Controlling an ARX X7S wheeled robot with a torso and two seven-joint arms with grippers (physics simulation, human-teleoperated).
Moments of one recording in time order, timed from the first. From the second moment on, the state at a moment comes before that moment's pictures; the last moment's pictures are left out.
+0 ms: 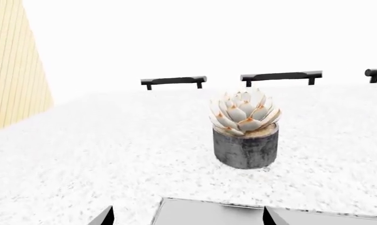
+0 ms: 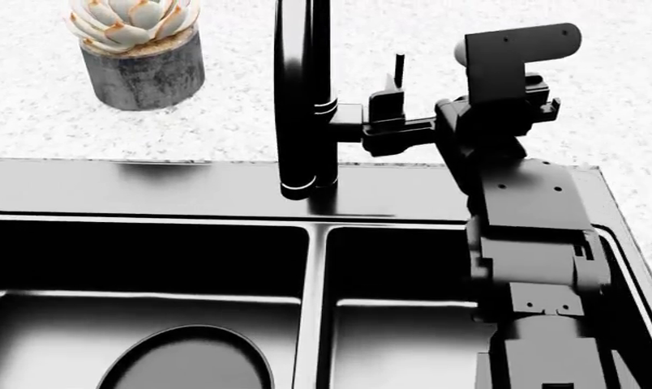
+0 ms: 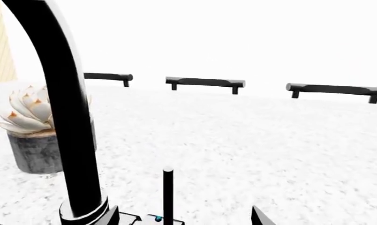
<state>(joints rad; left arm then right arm) -0.81 -0.32 -0.14 0.53 -0.13 -1.37 -0.01 1.30 0.12 -0.16 1.21 0.18 0.06 -0.29</state>
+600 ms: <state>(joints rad) -0.97 -0.38 -0.10 0.53 -0.13 -1.39 -0.01 1.36 0.07 0.03 1.30 0.05 0.02 -0.29</state>
